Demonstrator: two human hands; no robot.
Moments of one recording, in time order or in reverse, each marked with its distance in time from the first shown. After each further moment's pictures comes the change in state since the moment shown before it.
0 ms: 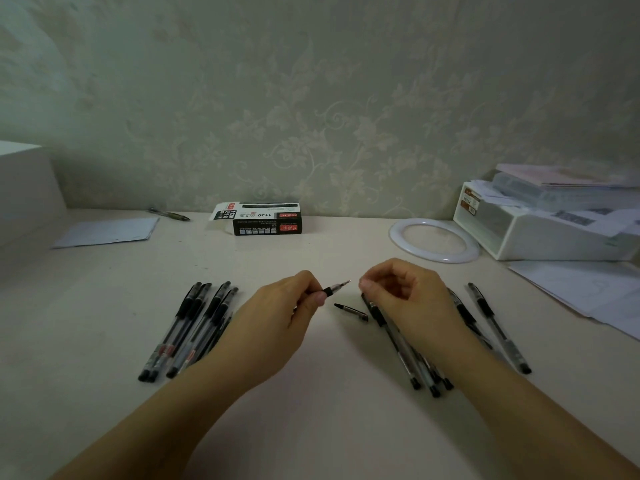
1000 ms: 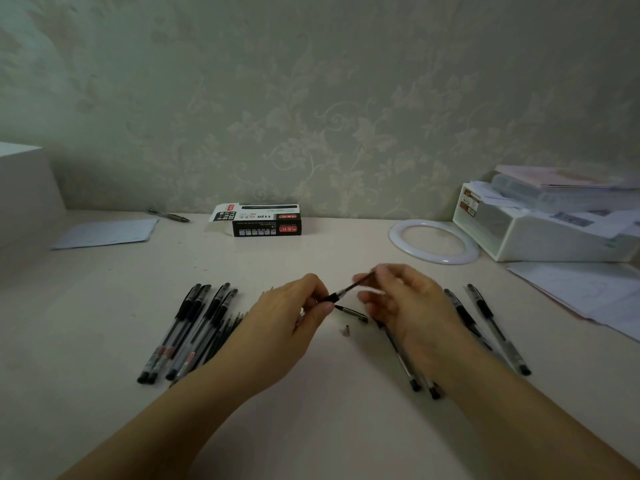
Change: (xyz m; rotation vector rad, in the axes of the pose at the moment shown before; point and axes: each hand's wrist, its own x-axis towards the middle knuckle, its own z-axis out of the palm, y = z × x) left_hand -0.001 0.005 0.003 -0.042 0.008 0.080; right_hand -0.001 -0.007 0.010 0.660 0.025 0.329
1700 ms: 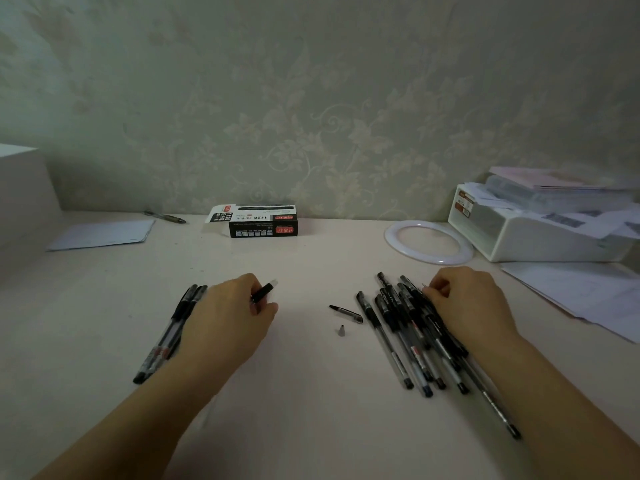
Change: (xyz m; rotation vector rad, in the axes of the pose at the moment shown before) left_hand 0.000 -0.026 -0.019 0.346 0.094 -0.457; right_hand 0.023 -0.017 -0.073 -1.408 0.355 -0.200
